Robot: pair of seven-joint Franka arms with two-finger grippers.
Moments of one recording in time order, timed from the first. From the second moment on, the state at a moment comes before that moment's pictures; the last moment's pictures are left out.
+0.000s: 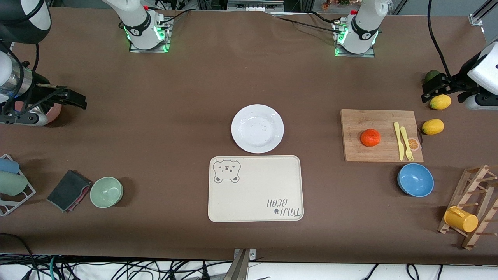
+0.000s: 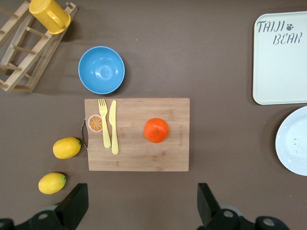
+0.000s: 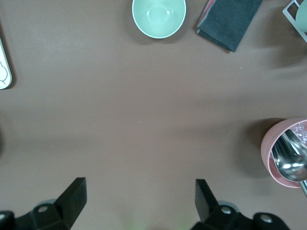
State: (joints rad) left arm 0.05 0.05 -0.09 -1.52 0.03 1.52 -0.03; right arm 0.23 0.11 -0.20 -1.58 -0.01 1.56 0.08
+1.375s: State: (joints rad) left arm 0.05 0.06 -0.09 -1.71 0.03 1.66 -0.03; right arm 0.23 0.11 -0.20 -1.58 -0.01 1.56 0.08
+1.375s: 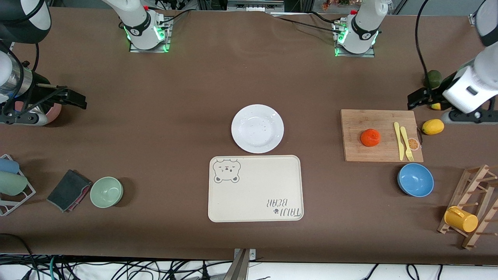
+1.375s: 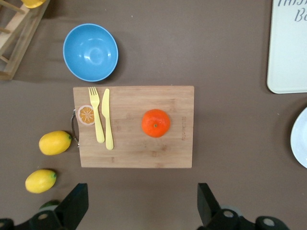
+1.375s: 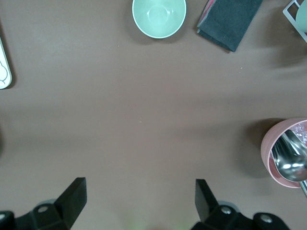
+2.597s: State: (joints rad) left arm 0.08 0.21 -0.08 -2.02 0.03 2.04 -0.03; right arm 0.23 0.11 -0.20 -1.58 -0.01 1.56 0.08
